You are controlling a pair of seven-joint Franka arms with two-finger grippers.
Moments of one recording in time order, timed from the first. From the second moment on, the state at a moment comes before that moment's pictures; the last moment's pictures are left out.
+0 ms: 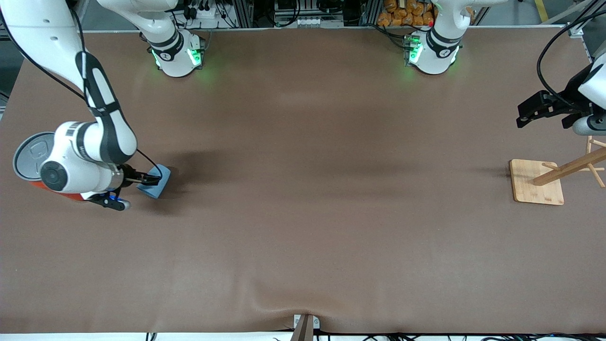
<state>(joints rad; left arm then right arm) -0.02 0.03 -0.05 -1.49 0.01 1.51 -0.04 -0.01 0.46 -0.04 -1.97 0.08 2.10 0.19</state>
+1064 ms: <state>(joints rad) -0.02 0.03 -0.05 -1.49 0.01 1.51 -0.04 0.00 0.50 -0.05 -1.89 0.08 2.14 -0.11</state>
